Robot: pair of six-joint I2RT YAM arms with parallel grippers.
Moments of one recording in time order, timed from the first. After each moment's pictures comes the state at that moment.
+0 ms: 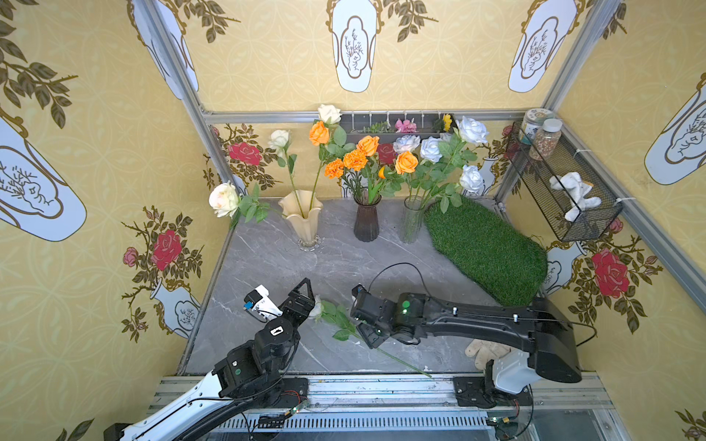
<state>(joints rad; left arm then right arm) -0.98 0.25 0.33 -0.39 -0.82 -1.25 1.25 1.65 1.21 -0.81 0.18 0.53</state>
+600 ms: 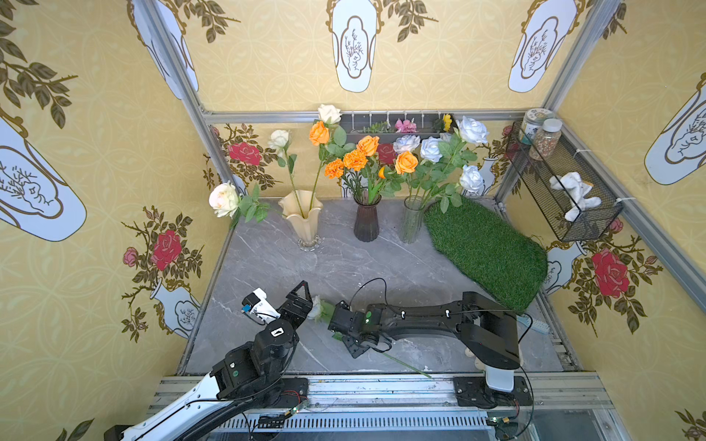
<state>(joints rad) -0.98 0.23 0.33 -0.46 -0.82 -1.29 1.26 1.92 1.26 -0.69 0.08 0.61</state>
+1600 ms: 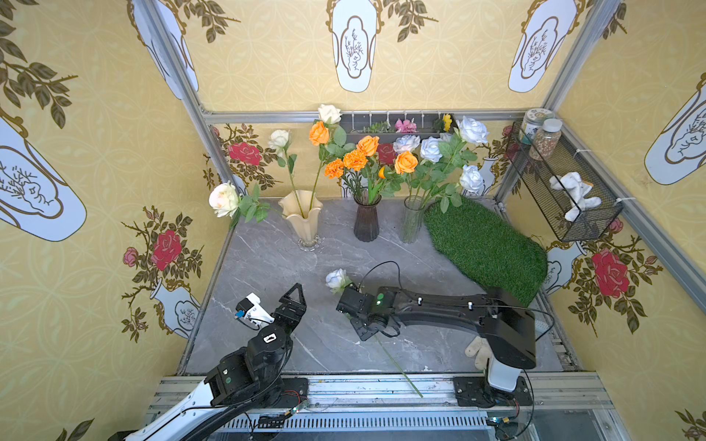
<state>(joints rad) -0.98 0.13 0.31 -0.52 -0.84 -1.32 1.16 1.75 1.28 -0.82 0.17 0.55</state>
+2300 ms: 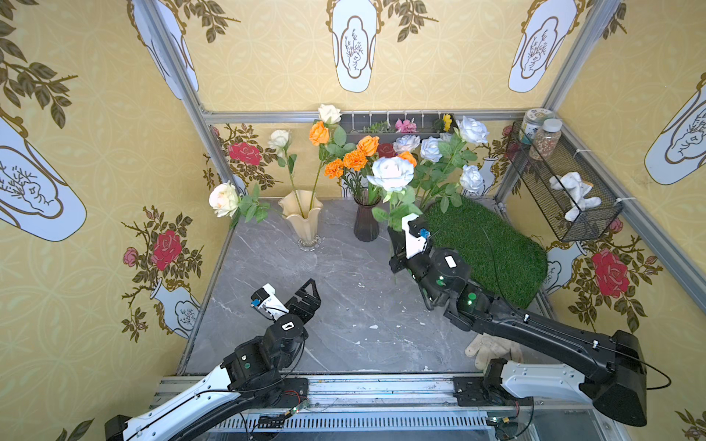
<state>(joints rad) -0.98 0.40 0.34 -0.33 -0.82 -1.23 0.89 1.19 0.94 0.42 0.46 -0.09</state>
